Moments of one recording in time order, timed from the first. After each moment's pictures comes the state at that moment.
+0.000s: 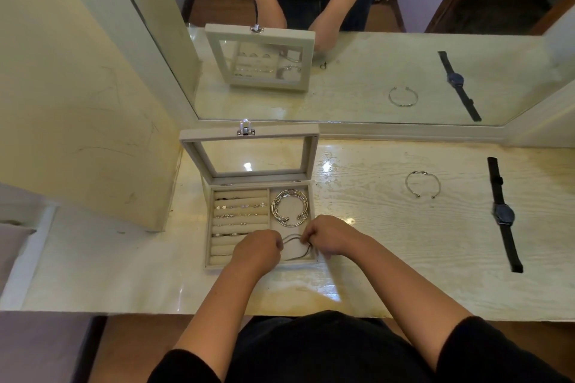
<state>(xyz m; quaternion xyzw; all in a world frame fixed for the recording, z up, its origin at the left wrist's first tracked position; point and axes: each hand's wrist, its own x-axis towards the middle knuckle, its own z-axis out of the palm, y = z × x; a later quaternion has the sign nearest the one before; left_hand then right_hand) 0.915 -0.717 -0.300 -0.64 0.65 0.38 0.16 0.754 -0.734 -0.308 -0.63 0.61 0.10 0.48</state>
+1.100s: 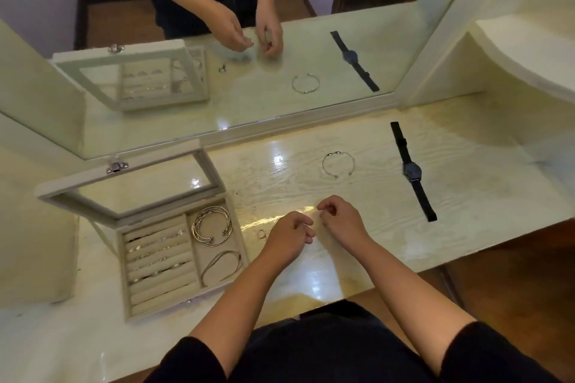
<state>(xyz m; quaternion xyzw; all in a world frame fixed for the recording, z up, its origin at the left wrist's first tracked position) 0.753 -0.710 -0.299 -0.55 0.52 0.65 -0.09 0.626 -0.682 -0.316 -0.37 0.79 -0.27 0.40</state>
